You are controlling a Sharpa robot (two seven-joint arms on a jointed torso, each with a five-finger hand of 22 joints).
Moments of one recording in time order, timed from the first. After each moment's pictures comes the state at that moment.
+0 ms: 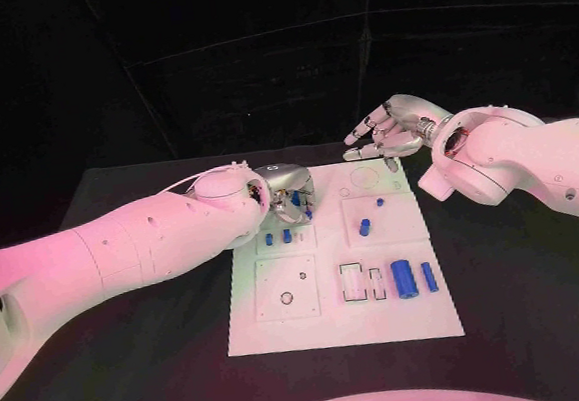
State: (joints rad) left arm 1.27 -0.47 -0.18 1.16 -1.44 -0.12 -0.02; left_hand 1.36 -0.10 0.48 -0.04 0.05 1.04 0.13 0.25 0.07 1.07 0.07 0.34 0.07 1.47 -0.01 1.35 1.10 0.13 1.39 0.09 1.10 1.07; right arm 1.29 -0.79 -0.02 1.48 -0.87 -0.32 -0.10; right_hand 1.38 -0.04 -0.06 0.13 0.25 0.93 0.15 0.13 0.07 1.32 0.06 1.17 1.18 1.47 -0.01 1.43 1.30 0.15 1.16 0.09 1.10 0.63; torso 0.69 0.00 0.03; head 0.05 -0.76
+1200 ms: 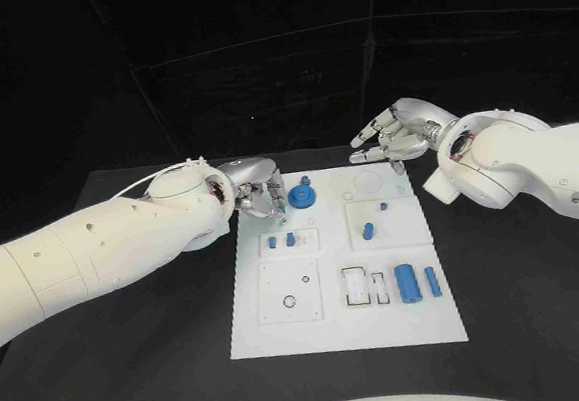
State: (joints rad) left arm 1.27 -0.66 -0.09 1.30 -1.41 -0.10 -0.05; left_hand 1.34 -0.12 0.51 -0.05 0.05 1.07 0.14 0.21 0.07 1.12 0.07 0.28 0.07 1.47 -0.01 1.35 1.07 0.12 1.40 0.08 1.11 1.09; right arm 1.28 -0.79 -0.02 1.47 -0.87 -0.32 -0.10; right_hand 1.38 -0.04 -0.06 0.13 0.25 0.93 0.15 0.13 0.07 1.32 0.06 1.17 1.18 1.47 -0.01 1.43 1.30 0.15 1.16 0.09 1.10 0.63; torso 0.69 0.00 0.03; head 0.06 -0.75
